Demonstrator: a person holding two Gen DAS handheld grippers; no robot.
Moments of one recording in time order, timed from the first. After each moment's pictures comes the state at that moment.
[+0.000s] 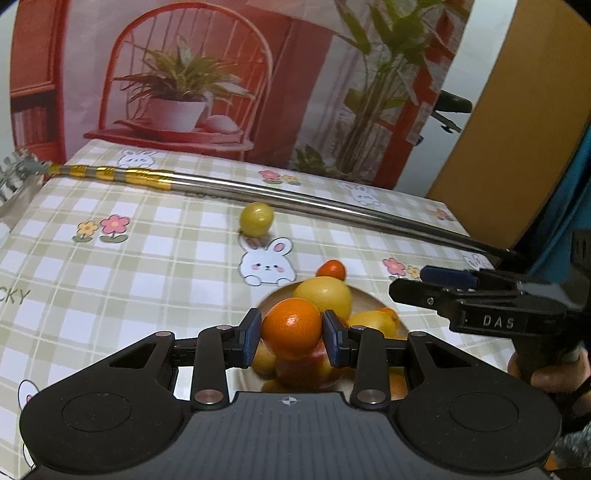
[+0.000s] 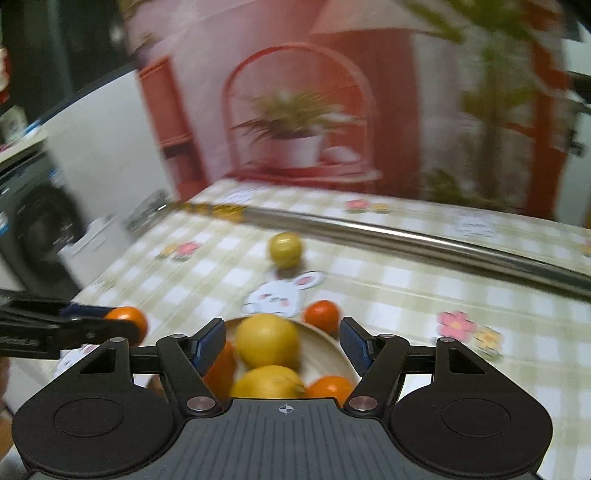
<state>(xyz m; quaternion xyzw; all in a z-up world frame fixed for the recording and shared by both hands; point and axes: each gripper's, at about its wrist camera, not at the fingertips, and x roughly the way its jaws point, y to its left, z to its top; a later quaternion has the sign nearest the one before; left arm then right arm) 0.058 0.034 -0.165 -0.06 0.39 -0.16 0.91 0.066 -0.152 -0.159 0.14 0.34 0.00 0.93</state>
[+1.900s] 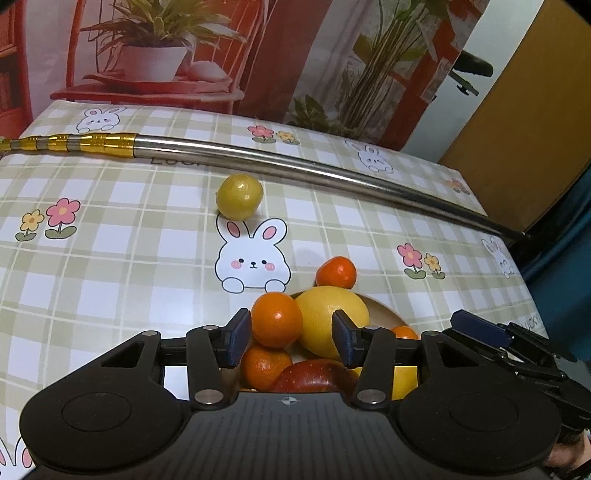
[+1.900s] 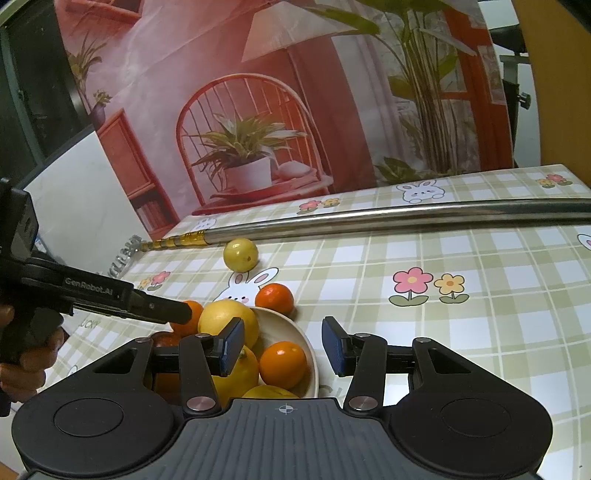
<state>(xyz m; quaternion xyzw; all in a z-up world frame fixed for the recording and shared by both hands) 0.142 0.009 -0.200 -0.06 0.47 -0.17 0.86 0.019 -0.186 -0.201 0.23 0.29 -0.04 0.93</state>
